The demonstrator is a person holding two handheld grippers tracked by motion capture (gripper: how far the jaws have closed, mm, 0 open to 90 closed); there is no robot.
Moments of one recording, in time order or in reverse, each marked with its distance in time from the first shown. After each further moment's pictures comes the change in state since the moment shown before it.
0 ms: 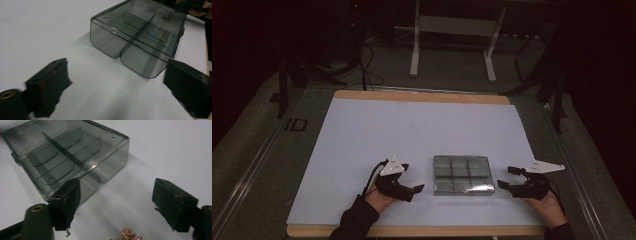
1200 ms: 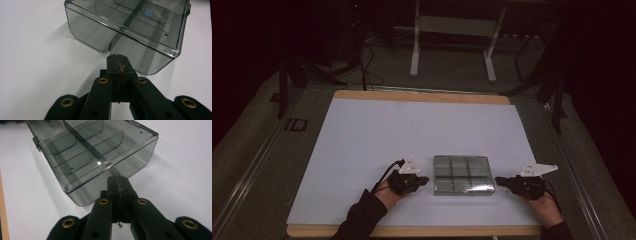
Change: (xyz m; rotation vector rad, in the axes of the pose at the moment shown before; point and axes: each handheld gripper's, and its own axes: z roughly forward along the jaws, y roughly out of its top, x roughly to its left) left arm -0.008 0.010 0.032 0.152 -0.062 0.076; right arm 0.006 0.000 0.008 0.042 0.107 -0.105
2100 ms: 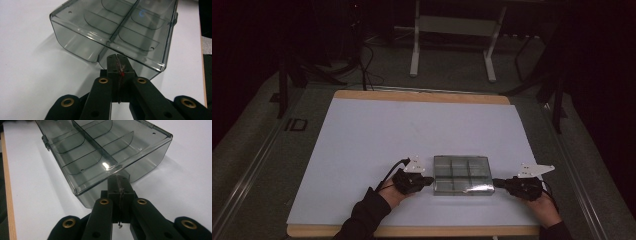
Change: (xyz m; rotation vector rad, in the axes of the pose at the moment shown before) left arm -0.006 0.013 0.003 -0.002 -0.039 0.019; right arm 0.004 0.002 0.005 0.007 0.038 -0.022
